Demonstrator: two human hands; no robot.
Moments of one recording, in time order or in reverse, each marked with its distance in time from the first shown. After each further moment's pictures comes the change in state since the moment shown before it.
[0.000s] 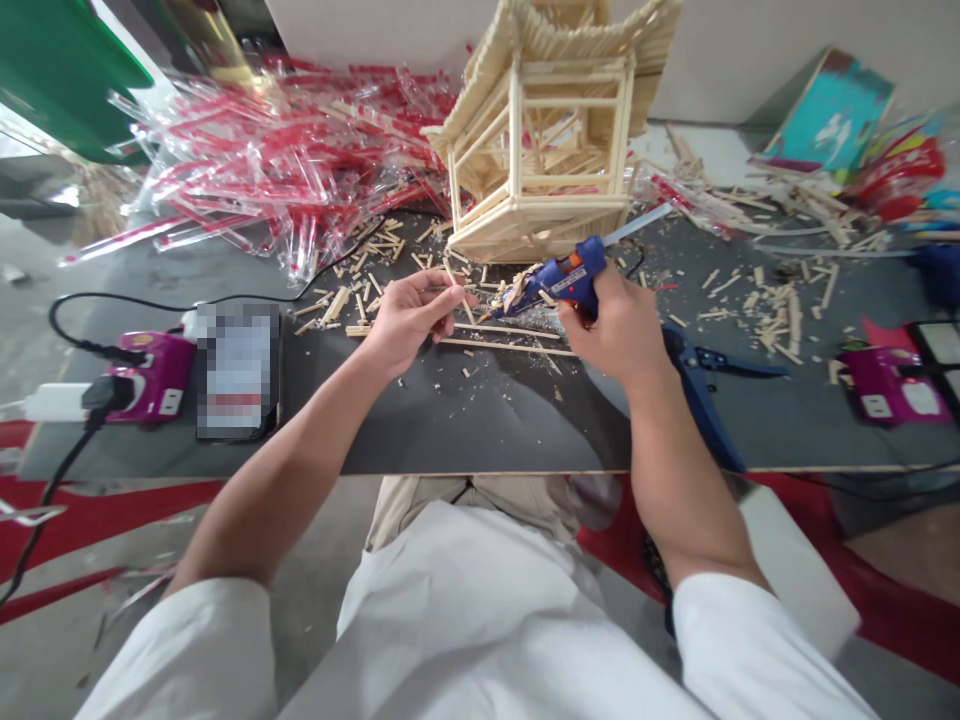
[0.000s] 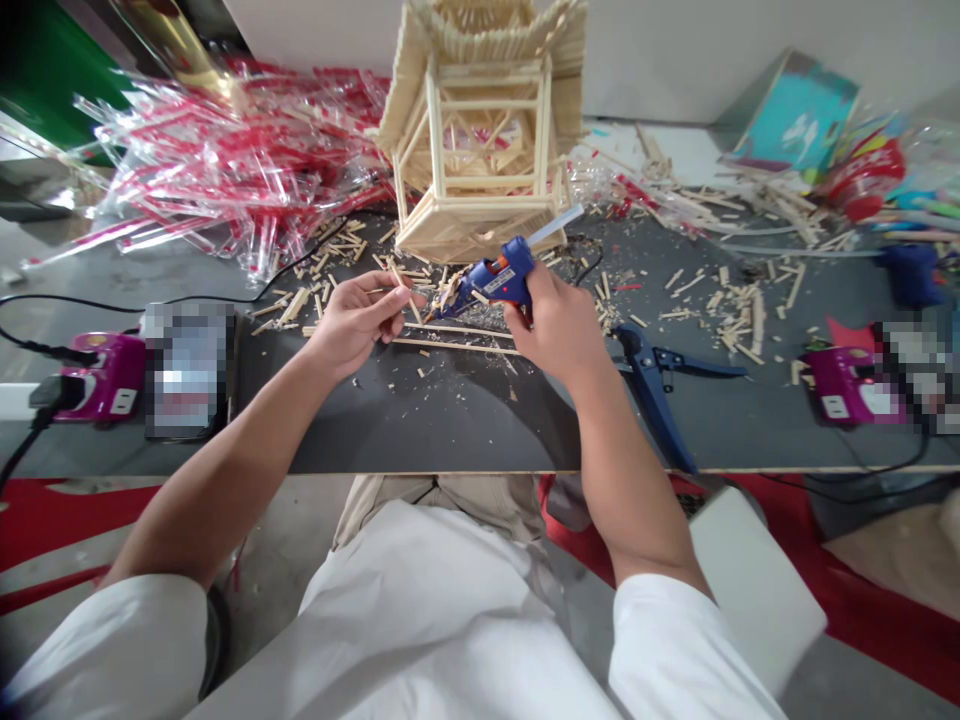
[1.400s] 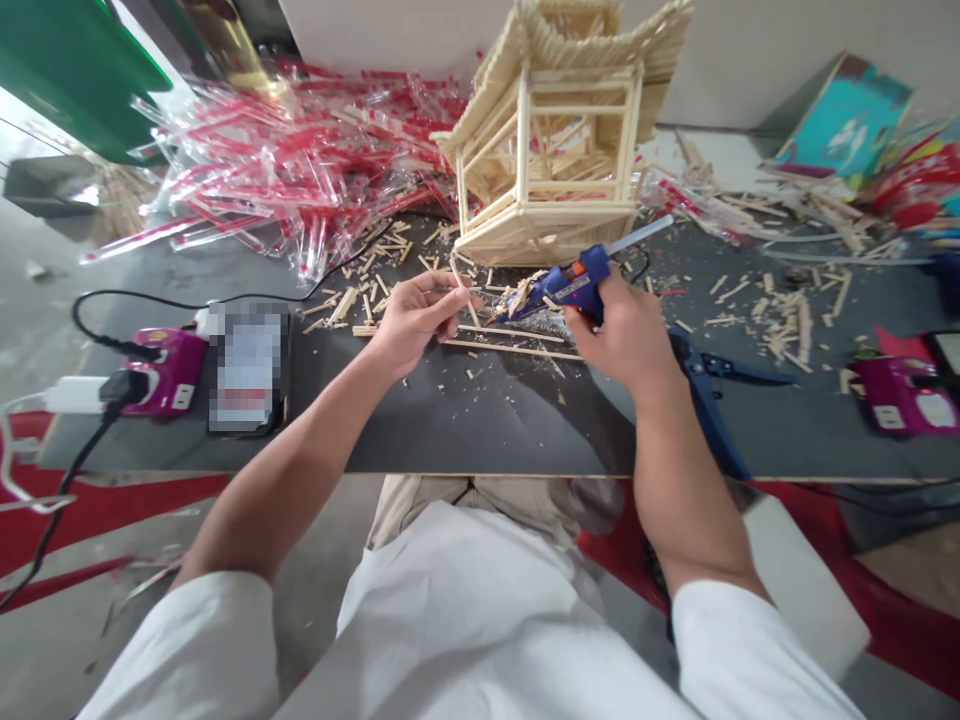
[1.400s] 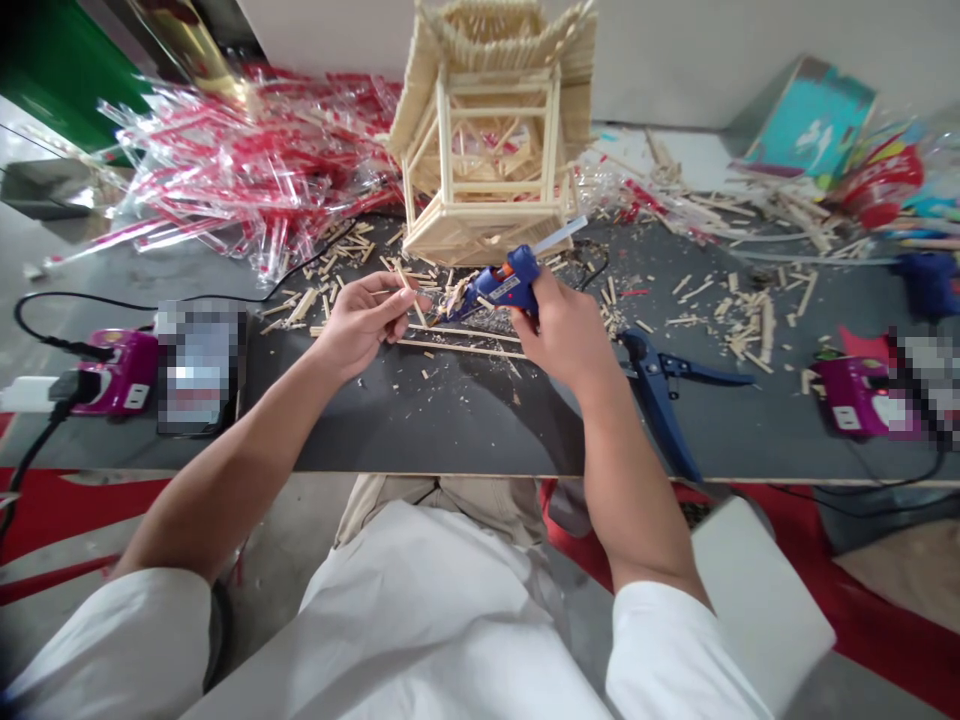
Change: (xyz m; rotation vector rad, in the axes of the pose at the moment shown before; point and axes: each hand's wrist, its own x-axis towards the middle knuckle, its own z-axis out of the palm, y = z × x) left_hand -0.001 0.001 0.001 -0.001 0.011 0.004; right_hand -0.001 0.007 0.003 0.023 -0.009 -0.038
